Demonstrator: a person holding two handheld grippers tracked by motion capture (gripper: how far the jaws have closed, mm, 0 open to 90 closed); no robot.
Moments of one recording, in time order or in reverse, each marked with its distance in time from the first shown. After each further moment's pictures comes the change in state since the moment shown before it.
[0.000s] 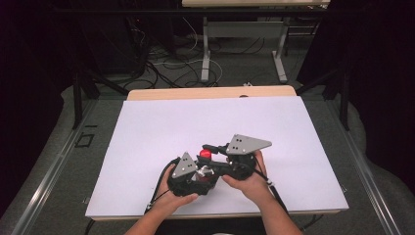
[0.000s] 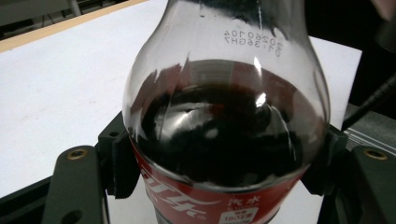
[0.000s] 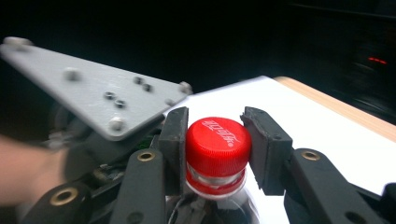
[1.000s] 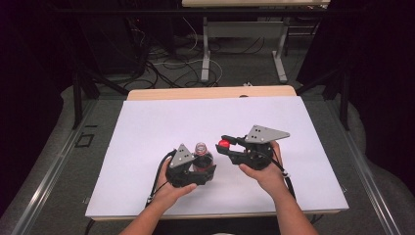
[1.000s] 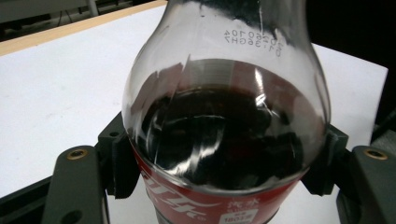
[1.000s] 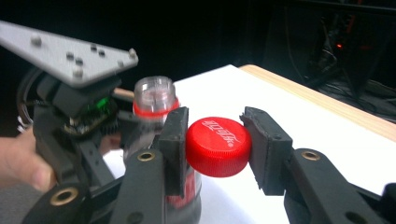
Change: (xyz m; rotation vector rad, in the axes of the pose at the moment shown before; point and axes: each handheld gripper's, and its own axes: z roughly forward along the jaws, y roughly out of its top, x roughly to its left) left arm 0.024 0.008 0.006 -0.013 0.066 -0.068; right arm -0.033 -0.010 -0.028 0.029 -0.153 0.060
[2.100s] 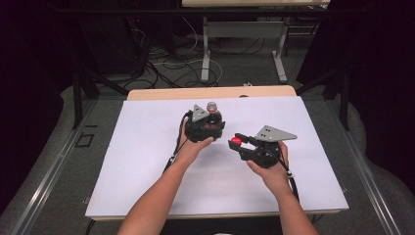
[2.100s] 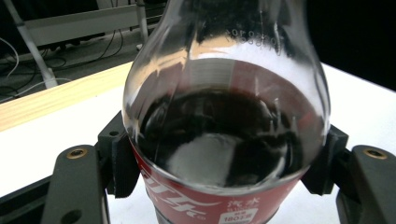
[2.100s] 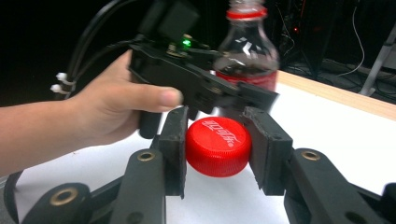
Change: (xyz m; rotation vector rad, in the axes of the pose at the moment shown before) left arm 0.069 0.059 0.106 -0.045 0.163 -0.037; right arm -0.027 -0.028 -0.005 0.017 -0.146 0.084
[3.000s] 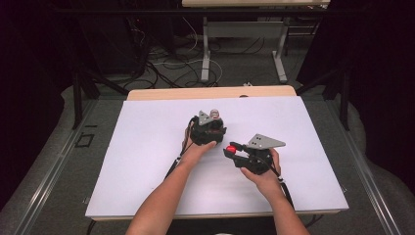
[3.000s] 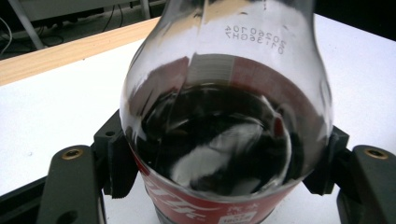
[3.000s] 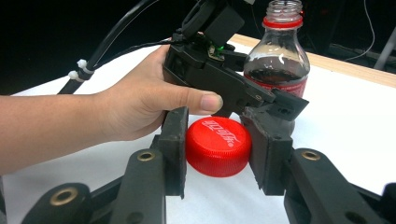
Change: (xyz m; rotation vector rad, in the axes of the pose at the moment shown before) left arm 0.008 -0.031 0.032 0.076 0.011 -0.009; right arm 0.005 -0.030 0.021 0.046 0.010 -0.006
